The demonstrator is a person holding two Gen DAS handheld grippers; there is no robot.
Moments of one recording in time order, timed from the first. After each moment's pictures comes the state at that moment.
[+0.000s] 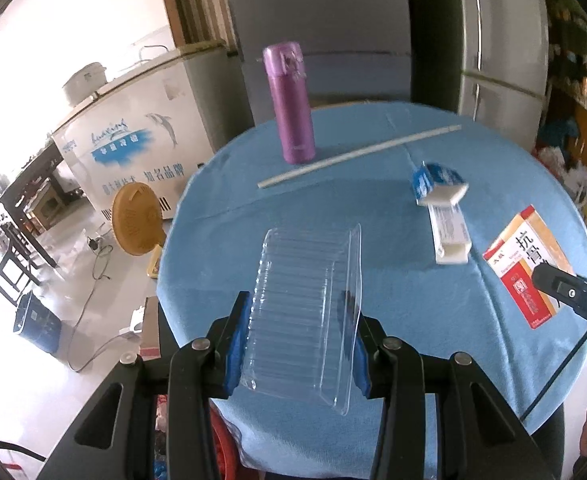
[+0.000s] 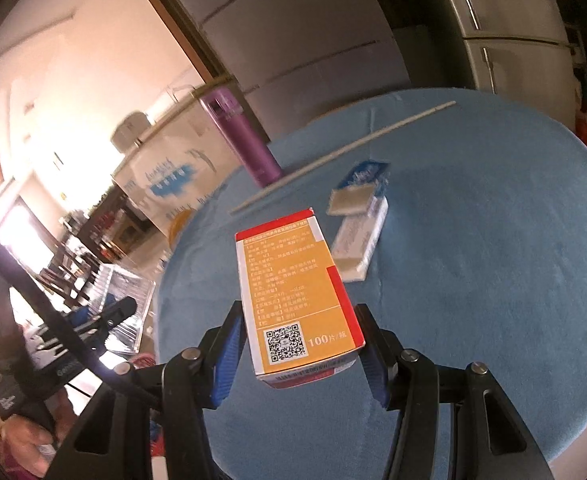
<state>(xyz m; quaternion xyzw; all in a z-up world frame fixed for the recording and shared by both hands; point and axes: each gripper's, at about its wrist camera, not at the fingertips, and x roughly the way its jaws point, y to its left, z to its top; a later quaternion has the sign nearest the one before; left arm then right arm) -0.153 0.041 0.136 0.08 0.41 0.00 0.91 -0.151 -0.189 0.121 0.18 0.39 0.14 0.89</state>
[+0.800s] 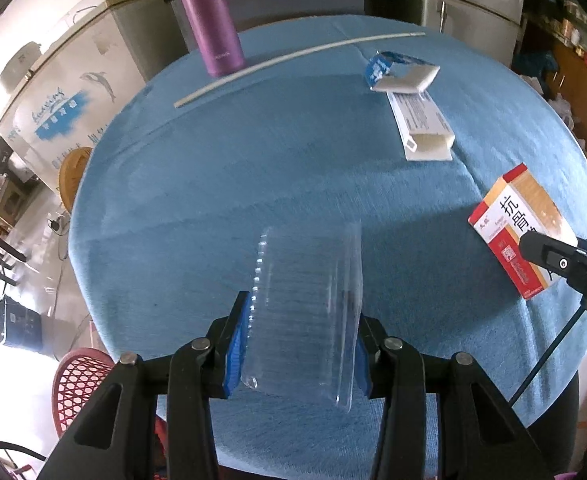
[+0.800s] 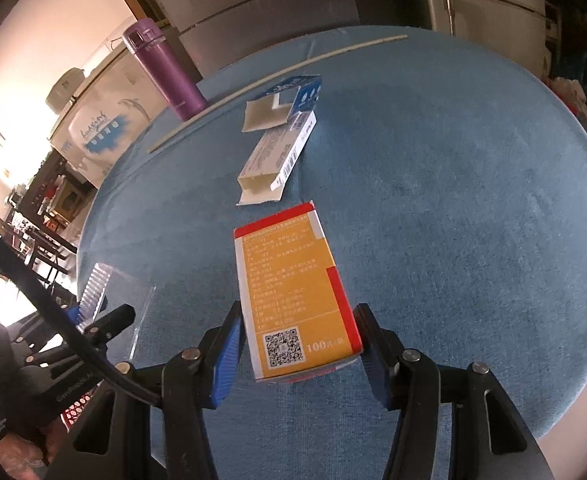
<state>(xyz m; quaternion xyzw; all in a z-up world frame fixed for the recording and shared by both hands) -0.129 0.002 0.044 0.10 0.52 -0.06 0.85 -0.136 -0.200 0.059 0.14 0.50 0.06 0.85</state>
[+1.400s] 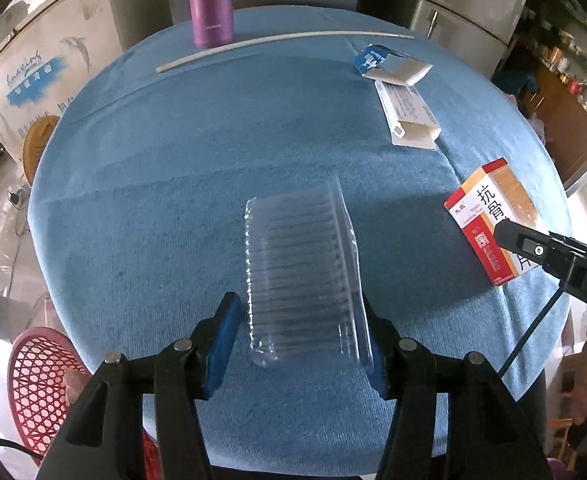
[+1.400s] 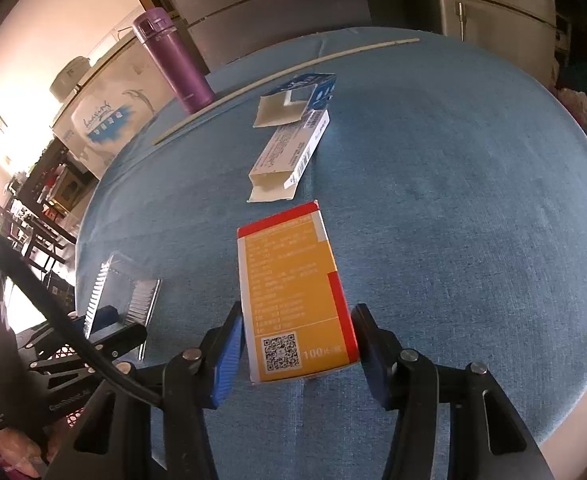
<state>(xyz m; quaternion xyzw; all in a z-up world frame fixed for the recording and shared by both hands) -0.135 0.025 0.028 0.02 0.54 -0.12 0.83 -0.132 -0.188 0.058 0.13 0.50 0.07 0.85</state>
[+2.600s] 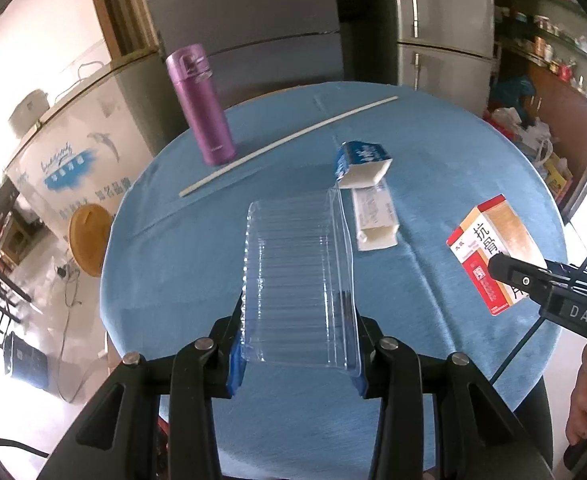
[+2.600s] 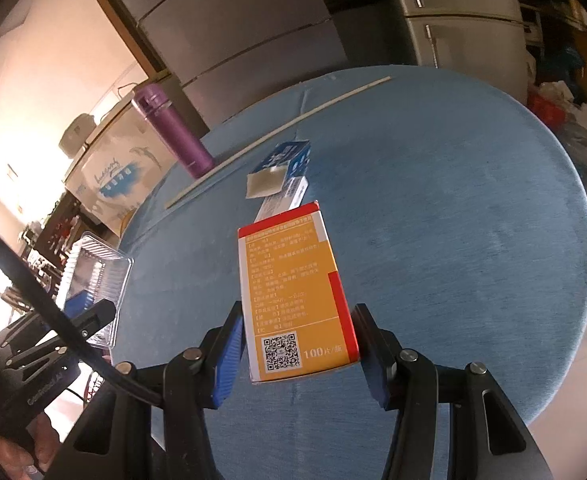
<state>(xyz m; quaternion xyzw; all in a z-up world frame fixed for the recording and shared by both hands) -0.148 -0.030 0.129 0.12 0.43 -0.08 0.89 -0.161 -0.237 0.109 0.19 0.43 0.06 0.88</state>
